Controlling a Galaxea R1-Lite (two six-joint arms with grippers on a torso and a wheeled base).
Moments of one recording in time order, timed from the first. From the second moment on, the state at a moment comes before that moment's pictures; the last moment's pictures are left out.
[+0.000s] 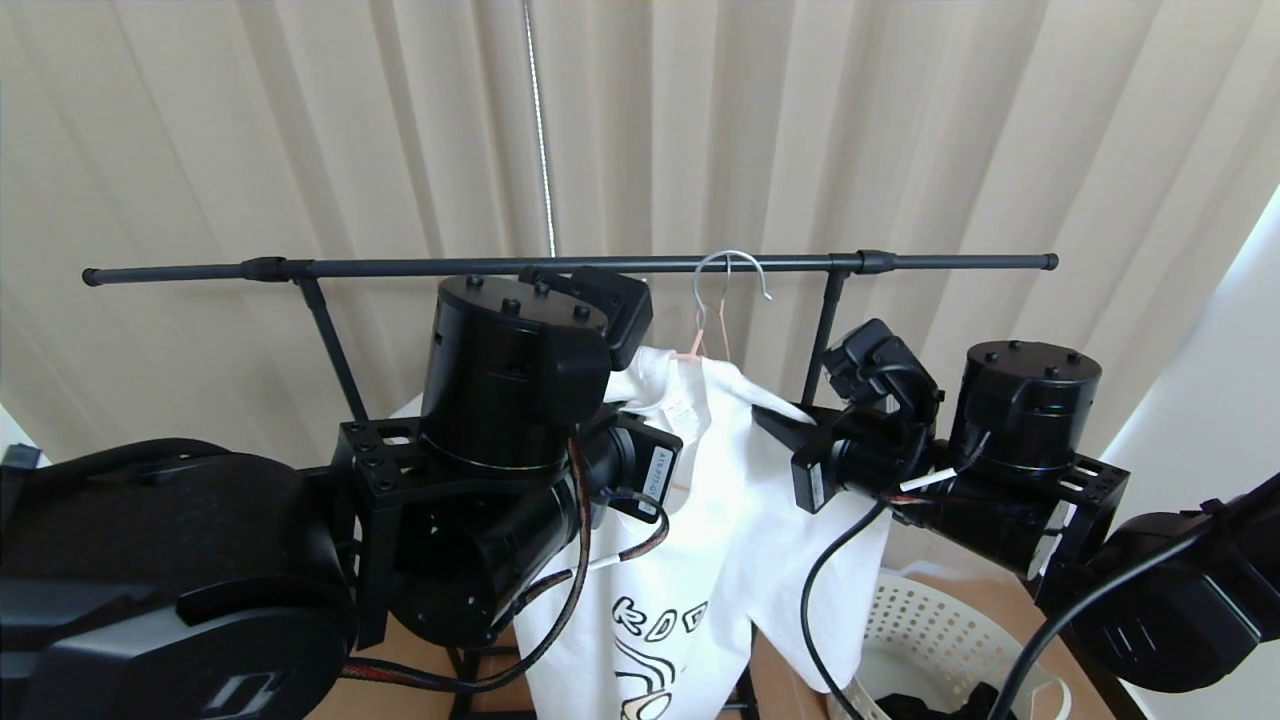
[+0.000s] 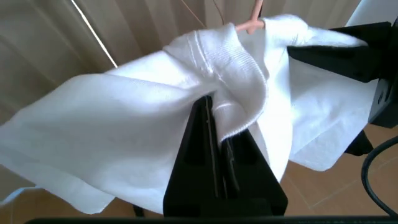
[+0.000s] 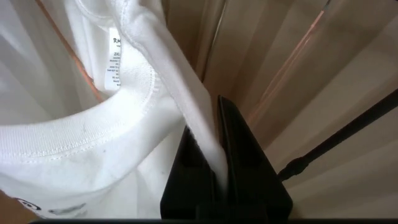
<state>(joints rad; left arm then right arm) -0.89 1.73 -1.02 -0.36 0.49 0.00 0.54 1.84 -0.71 -0.97 0.08 -0.15</state>
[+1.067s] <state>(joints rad) -0.89 1.73 -0.96 -0.41 0.48 -0.01 0.54 1.80 -0.70 -1.00 0.13 -0.10</state>
